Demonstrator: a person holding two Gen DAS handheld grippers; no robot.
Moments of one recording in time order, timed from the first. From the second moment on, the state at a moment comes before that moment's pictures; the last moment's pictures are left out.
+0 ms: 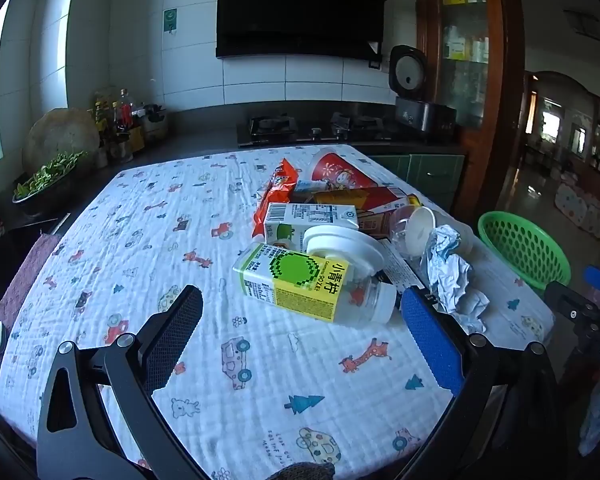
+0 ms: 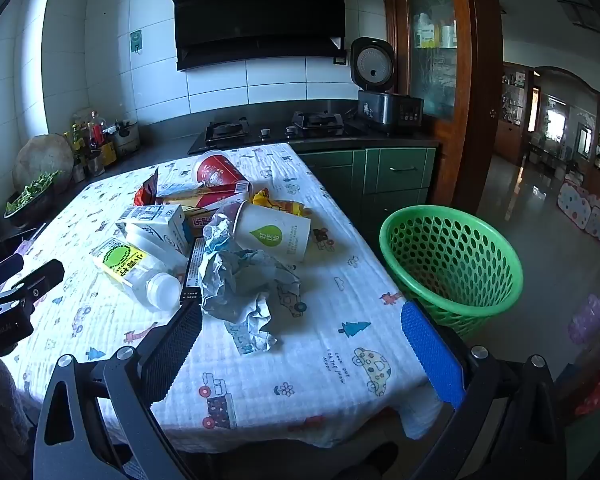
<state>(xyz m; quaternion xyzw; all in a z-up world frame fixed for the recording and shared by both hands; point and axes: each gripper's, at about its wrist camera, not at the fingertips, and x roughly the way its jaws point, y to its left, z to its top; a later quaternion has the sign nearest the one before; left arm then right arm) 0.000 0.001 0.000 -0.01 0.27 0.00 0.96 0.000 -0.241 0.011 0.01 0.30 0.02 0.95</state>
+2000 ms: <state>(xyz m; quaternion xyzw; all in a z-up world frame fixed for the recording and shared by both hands) 0.012 0.005 -0.008 -0.01 0.28 0.02 0.96 0.006 -0.231 0.004 0.00 0.31 0.03 0.95</state>
